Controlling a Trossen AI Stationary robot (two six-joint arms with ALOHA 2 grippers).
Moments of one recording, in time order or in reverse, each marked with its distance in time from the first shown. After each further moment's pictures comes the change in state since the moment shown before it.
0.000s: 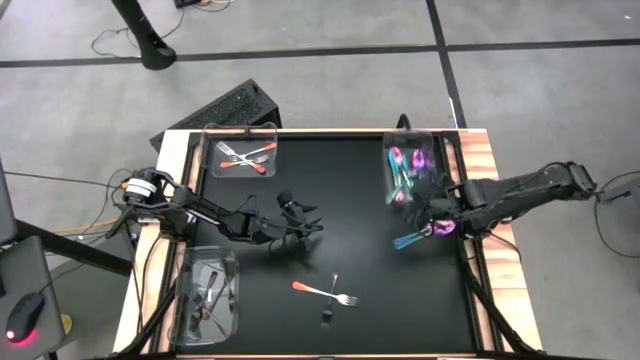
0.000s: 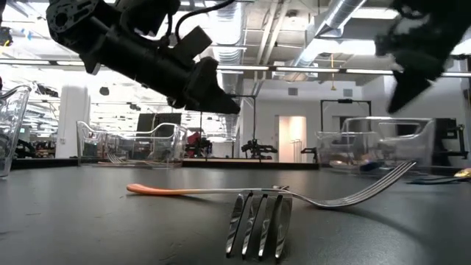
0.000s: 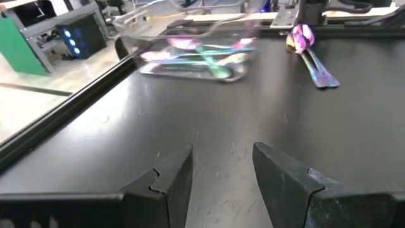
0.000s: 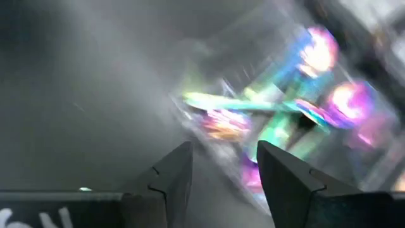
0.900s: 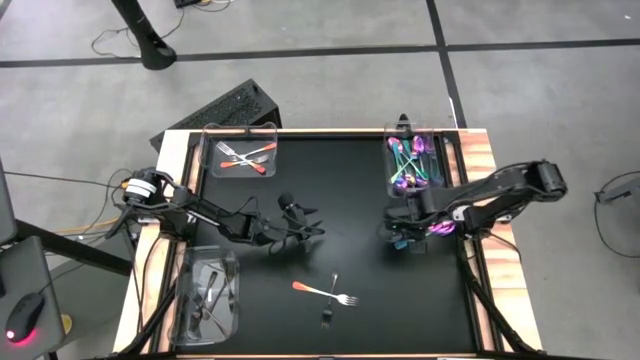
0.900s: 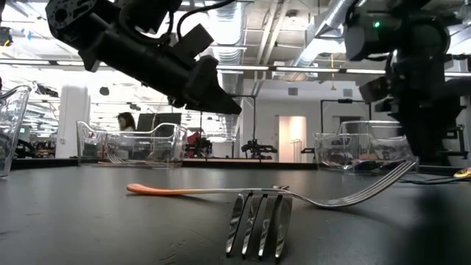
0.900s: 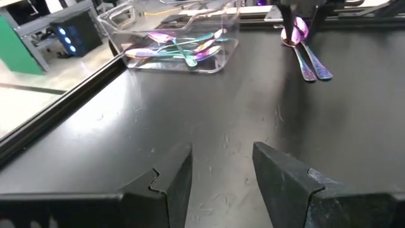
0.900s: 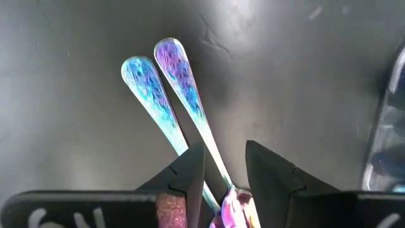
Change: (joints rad) left arm -0.016 0.000 0.014 -0.041 -0.002 -0.003; right arm -0.091 0.440 0.042 -0.026 -0.480 -0.547
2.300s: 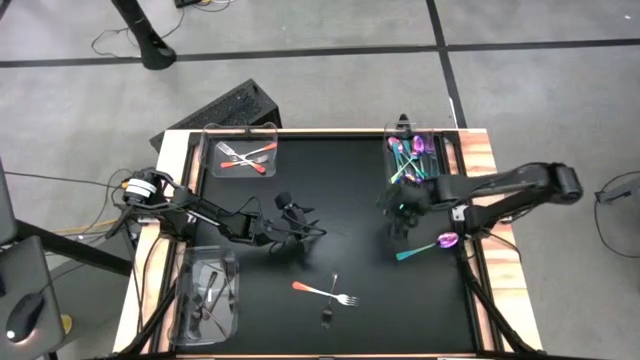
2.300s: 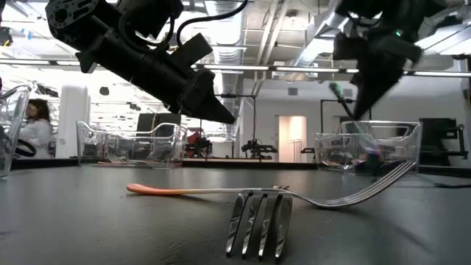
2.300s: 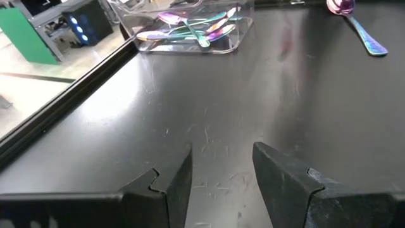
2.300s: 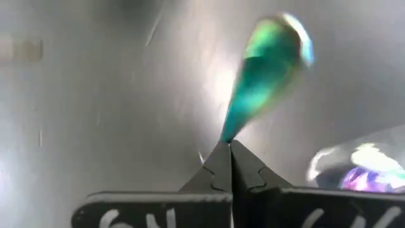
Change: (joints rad) left arm 0.000 0.000 0.000 -0.080 -0.037 -0.013; right arm -0.105 -0.201 0.050 0.304 0.080 0.072
